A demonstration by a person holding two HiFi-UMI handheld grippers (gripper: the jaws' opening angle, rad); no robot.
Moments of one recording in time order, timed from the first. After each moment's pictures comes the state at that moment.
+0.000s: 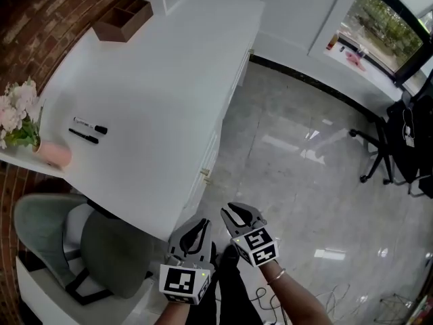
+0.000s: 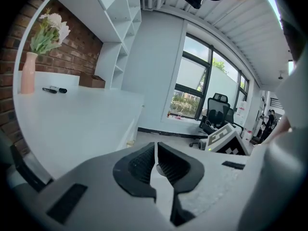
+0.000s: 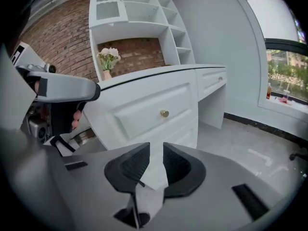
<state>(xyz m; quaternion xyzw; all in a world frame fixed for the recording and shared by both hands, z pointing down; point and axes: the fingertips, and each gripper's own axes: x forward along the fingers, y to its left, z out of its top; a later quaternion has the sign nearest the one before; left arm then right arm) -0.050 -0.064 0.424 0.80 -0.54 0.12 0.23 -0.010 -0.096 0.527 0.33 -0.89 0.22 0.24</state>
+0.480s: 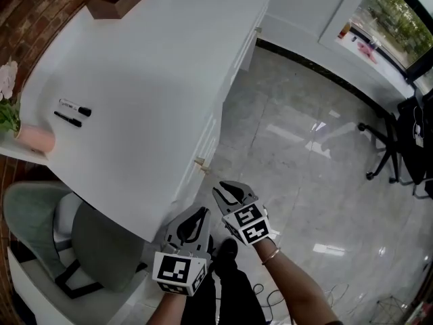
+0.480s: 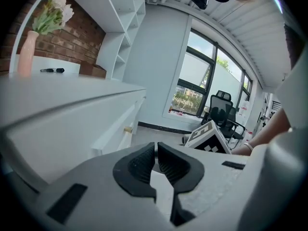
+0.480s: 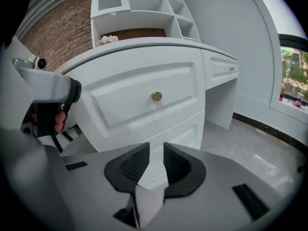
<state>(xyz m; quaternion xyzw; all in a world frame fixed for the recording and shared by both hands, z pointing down) -0.042 -0.079 0.488 0.79 -0.54 0.13 0.26 -0.029 -0.134 0.596 0.28 -0.90 0.20 0.27</state>
